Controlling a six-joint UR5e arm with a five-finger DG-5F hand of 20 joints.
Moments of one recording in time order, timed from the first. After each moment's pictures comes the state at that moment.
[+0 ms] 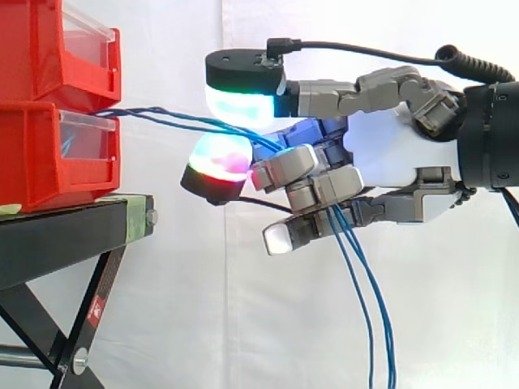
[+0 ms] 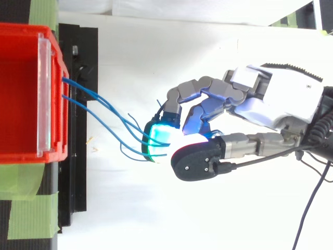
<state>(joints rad) 0.32 -1.88 -1.83 -2.60 -0.91 -0.09</state>
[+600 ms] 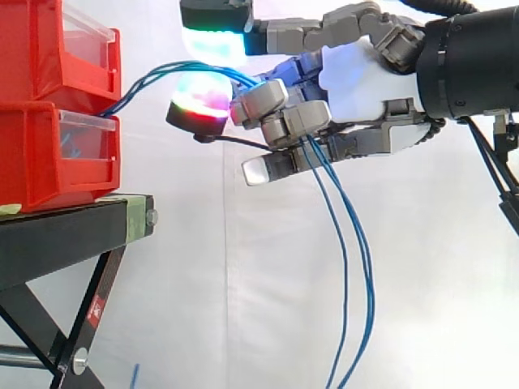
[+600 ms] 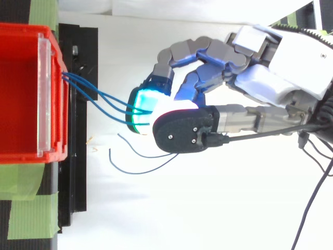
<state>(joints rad) 0.29 -1.88 -1.68 -2.72 -0.86 -0.16</state>
